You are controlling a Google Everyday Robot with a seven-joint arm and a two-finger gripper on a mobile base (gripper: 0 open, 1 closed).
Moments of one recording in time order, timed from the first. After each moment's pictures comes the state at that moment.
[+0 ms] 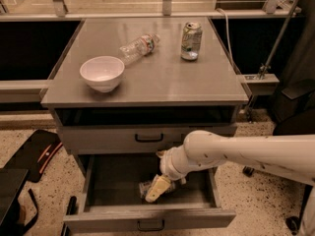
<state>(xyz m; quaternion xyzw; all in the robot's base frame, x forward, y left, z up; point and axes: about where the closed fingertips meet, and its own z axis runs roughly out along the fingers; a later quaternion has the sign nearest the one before) 0.523 -0.004 0.544 -0.59 0.74 0.17 0.27</state>
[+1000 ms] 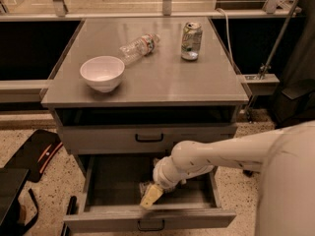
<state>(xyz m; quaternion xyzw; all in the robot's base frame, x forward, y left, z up) 0.517 0.015 0.490 -0.58 0.76 0.17 0.23</state>
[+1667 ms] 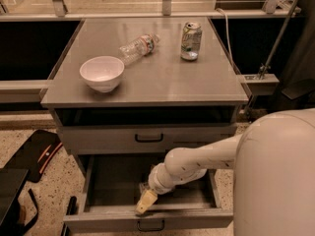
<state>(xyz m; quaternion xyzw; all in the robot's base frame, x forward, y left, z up) 0.513 0.034 0.450 -0.56 0.78 0.18 0.22</state>
